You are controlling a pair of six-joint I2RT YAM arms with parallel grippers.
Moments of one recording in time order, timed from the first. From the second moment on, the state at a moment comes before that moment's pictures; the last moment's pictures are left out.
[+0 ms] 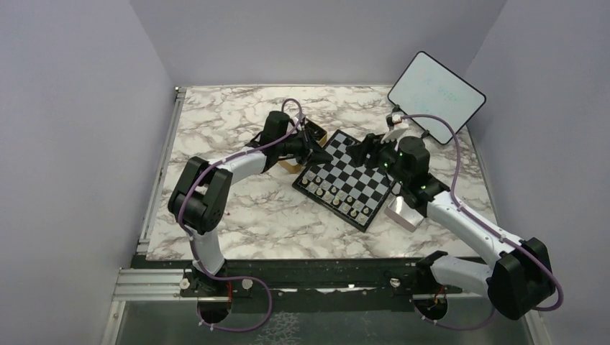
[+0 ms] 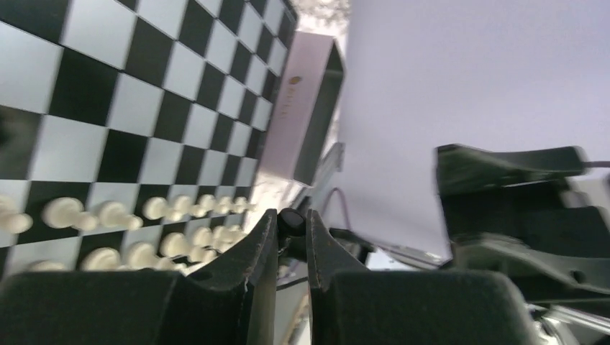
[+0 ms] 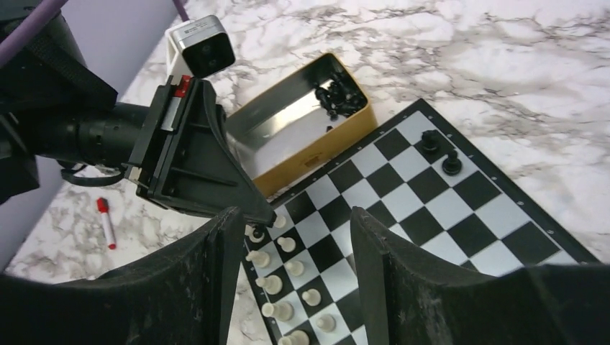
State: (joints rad) left arm -0.46 1.82 1.14 0.14 0.76 -1.06; right arm 0.48 1.12 0.75 0.16 -0.05 0.34
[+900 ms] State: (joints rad) left arm -0.46 1.79 0.99 0.84 0.80 -1.85; right arm 0.60 1.25 0.62 0.72 -0.05 0.26
